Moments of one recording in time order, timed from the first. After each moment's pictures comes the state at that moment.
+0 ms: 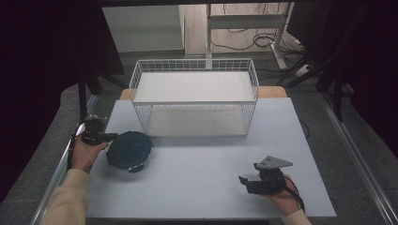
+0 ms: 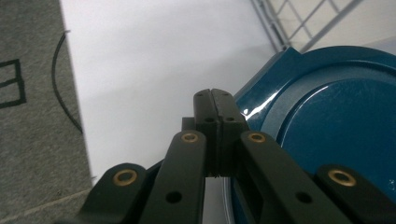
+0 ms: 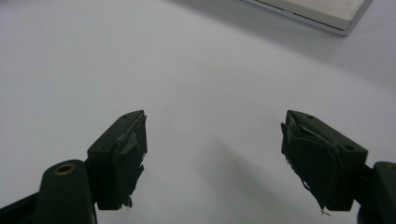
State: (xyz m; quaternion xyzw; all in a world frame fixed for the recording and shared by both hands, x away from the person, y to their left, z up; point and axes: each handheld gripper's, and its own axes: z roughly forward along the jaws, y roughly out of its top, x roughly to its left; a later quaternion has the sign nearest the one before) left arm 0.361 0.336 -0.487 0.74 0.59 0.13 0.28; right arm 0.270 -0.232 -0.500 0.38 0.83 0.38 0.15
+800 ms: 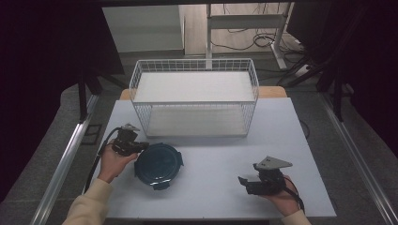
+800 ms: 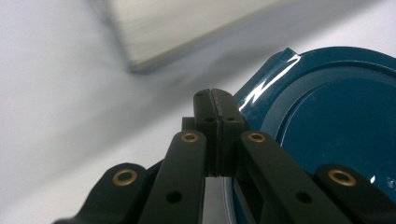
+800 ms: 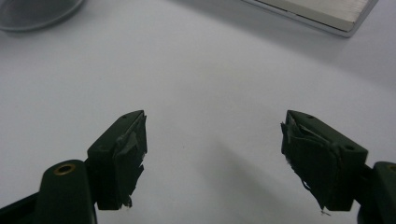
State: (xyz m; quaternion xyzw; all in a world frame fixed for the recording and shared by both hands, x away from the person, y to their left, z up) left arm 0.338 0.235 -0.485 0.81 0.49 0.10 0.31; right arm 0.268 -0.230 -0.499 0.37 0.83 0.38 0.15
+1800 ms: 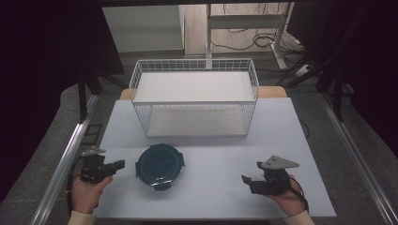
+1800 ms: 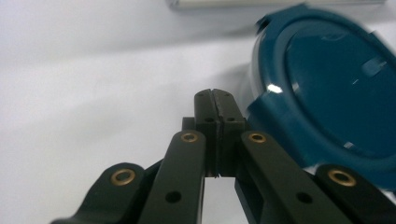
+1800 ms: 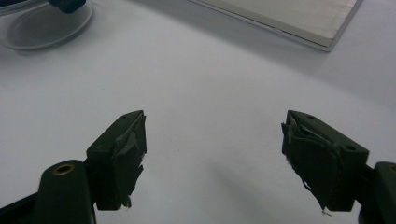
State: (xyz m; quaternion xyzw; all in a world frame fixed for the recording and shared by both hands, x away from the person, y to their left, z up) left arm 0.241 0.292 -0.490 0.70 0.60 0.11 0.37; right arm 0.264 -0.240 -0.487 0.37 0.82 0.39 0.16
